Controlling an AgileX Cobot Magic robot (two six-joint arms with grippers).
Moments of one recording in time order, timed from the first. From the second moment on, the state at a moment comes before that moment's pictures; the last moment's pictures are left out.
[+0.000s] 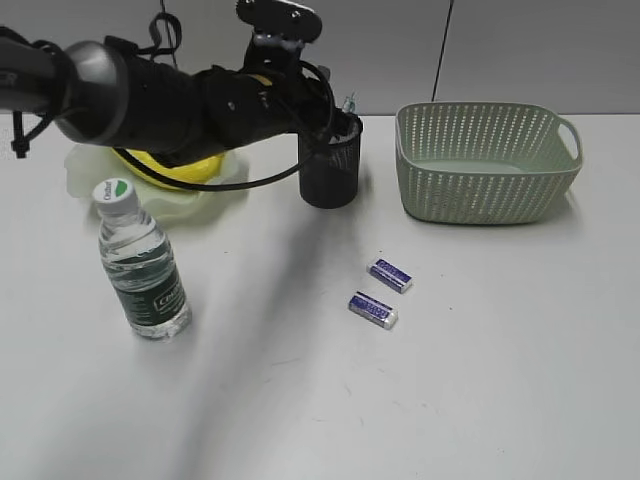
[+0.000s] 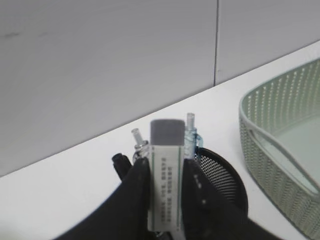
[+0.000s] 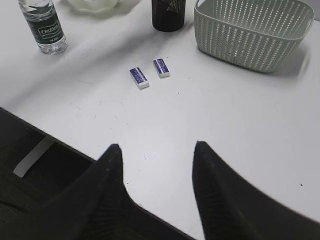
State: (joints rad) left arm -0.63 2.11 -1.42 -0.61 -0.31 0.60; right arm 0.51 -0.01 -0.51 0.07 1.04 -0.04
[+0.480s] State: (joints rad) left arm -0.63 2.22 -1.56 -0.61 -0.25 0.53; right arm 0.51 -0.01 -0.51 0.07 1.04 -0.04
